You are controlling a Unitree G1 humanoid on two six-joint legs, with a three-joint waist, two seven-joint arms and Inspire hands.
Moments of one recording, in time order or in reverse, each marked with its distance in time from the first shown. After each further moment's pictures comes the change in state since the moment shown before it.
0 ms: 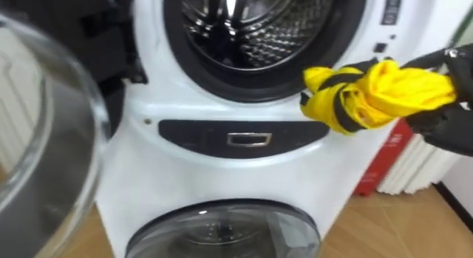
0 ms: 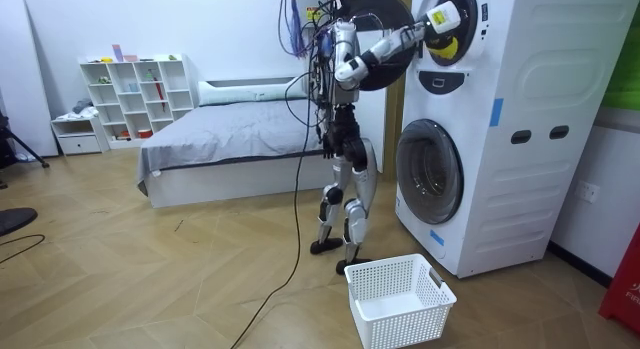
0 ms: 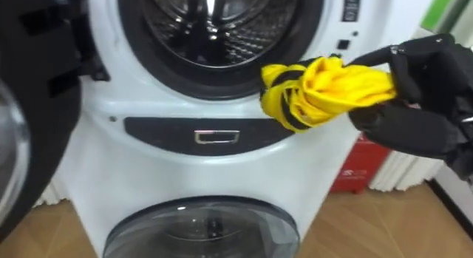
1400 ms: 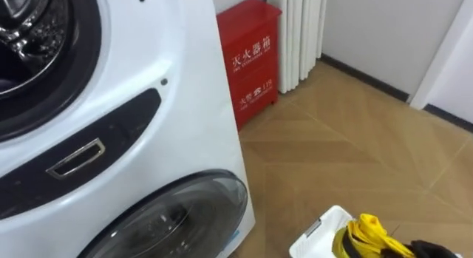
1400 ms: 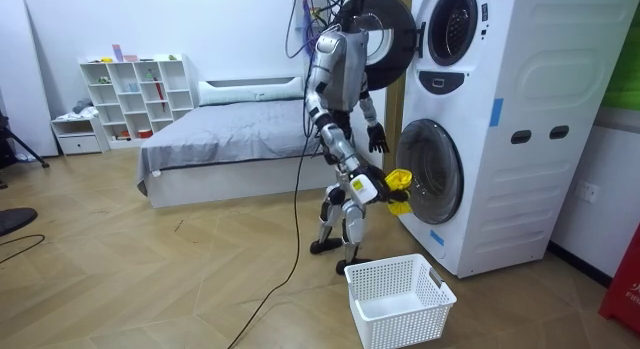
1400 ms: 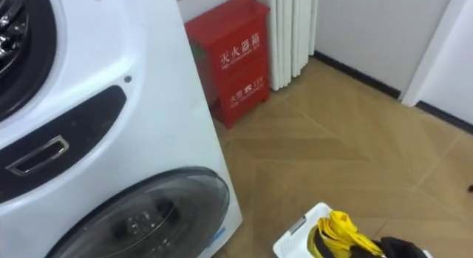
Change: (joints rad) left arm -0.297 0.028 -0.355 0.036 -0.124 -0.022 -0.147; right arm -0.099 0.170 0.297 1.173 -0.051 -0.089 -0.050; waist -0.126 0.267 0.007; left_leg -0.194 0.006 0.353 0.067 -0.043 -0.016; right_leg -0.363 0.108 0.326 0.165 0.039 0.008
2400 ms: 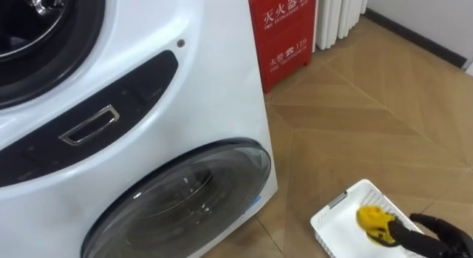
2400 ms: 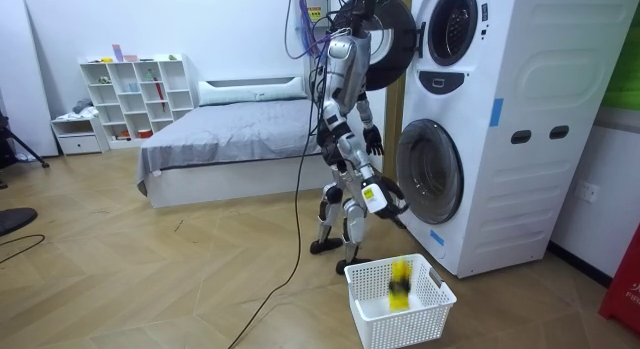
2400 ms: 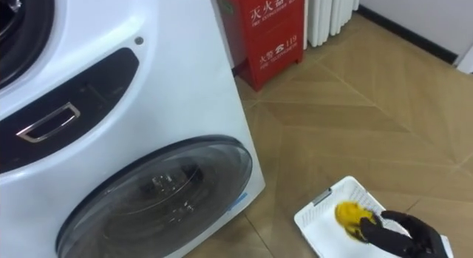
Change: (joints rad) left arm -0.076 -0.042 -0.061 0.000 -0.059 -0.033 0.027; right arm -0.178 0.032 0.034 0.182 0.051 -0.134 -0.322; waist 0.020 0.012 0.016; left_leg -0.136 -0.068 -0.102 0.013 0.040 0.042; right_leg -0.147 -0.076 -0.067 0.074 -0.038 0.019
